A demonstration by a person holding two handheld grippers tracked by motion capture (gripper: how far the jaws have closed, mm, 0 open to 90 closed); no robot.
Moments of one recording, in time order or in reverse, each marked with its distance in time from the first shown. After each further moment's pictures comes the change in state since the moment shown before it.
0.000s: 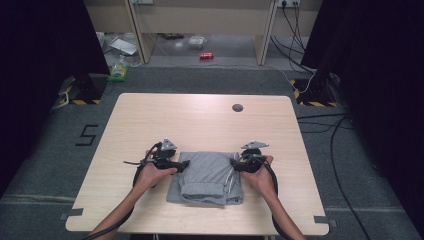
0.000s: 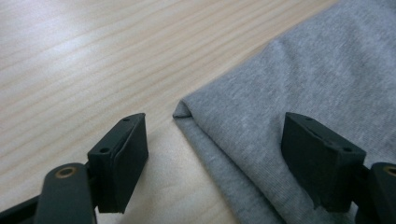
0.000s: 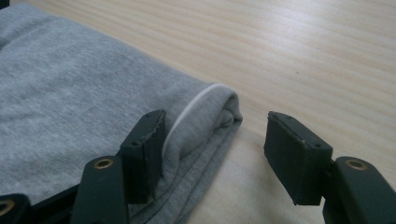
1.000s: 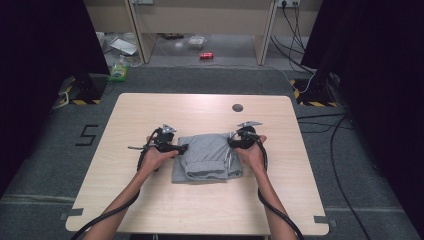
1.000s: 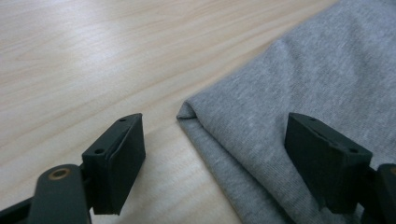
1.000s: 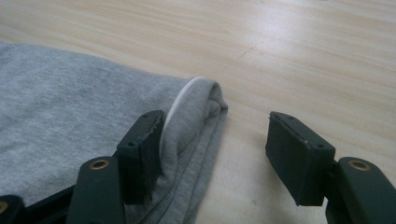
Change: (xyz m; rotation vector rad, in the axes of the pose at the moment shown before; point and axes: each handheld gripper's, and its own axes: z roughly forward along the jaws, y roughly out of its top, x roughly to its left) left arm 0.042 0.030 0.032 -0.021 0.092 -0.075; right arm -0.032 0.056 0.056 -0.030 -0.059 0.079
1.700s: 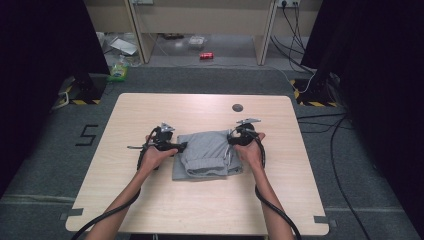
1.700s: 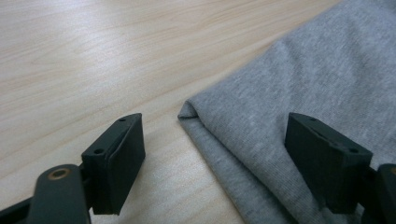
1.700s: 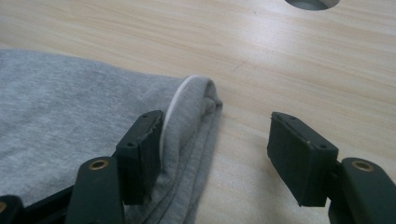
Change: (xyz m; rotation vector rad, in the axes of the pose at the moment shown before) left arm 0.004 0.001 0.001 -0.007 0.007 -0.023; right arm -0.001 0.008 0.002 0.001 -0.019 0.019
